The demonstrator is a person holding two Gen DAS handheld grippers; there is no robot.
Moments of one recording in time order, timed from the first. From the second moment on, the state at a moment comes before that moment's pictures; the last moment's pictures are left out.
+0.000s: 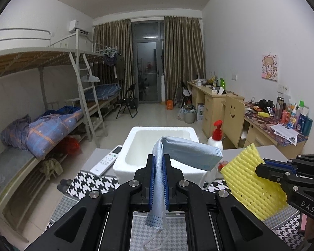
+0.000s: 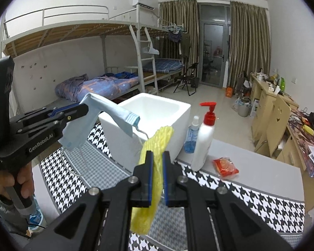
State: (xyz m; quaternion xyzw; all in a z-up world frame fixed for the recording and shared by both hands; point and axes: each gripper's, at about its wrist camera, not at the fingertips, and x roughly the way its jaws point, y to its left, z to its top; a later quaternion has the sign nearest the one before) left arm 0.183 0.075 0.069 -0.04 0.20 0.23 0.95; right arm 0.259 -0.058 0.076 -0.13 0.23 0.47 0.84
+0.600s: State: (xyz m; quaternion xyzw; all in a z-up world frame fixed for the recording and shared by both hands) left arm 0.210 0.096 0.092 -0.03 0.20 0.24 0.95; right arm 0.280 -0.045 0.096 -0.11 0.23 0.45 0.86
